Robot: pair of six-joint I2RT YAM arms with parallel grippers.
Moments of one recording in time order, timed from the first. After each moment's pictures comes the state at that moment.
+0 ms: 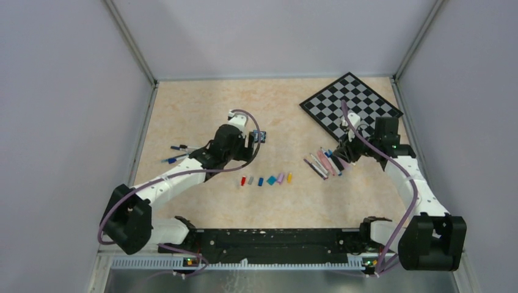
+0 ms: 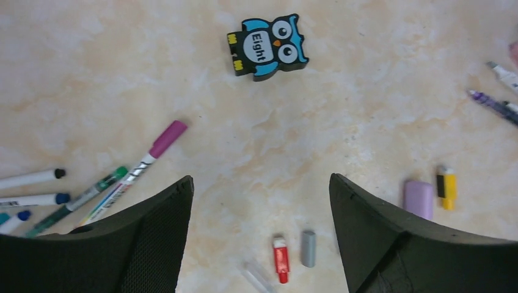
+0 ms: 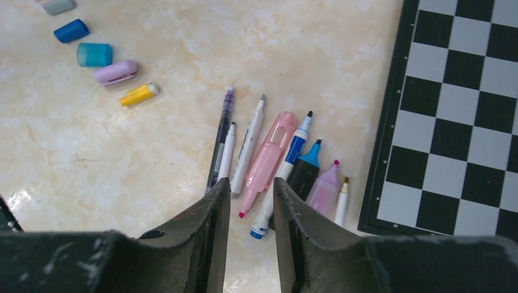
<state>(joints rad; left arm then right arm) -0.64 1.29 0.80 -0.14 -0.20 -0.28 -0.02 1.12 0.81 -0.51 -0.71 -0.61</state>
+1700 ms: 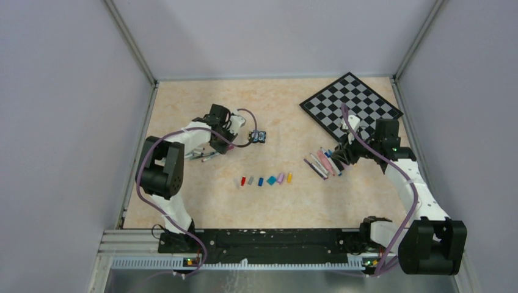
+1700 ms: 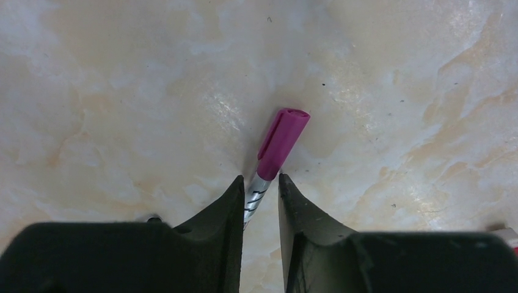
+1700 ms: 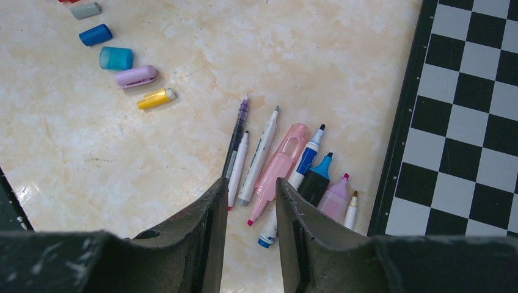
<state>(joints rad) -0.28 1.80 1.15 -0.49 0.06 0.38 -0.02 1.09 0.77 -0.50 -0.80 -0.64</state>
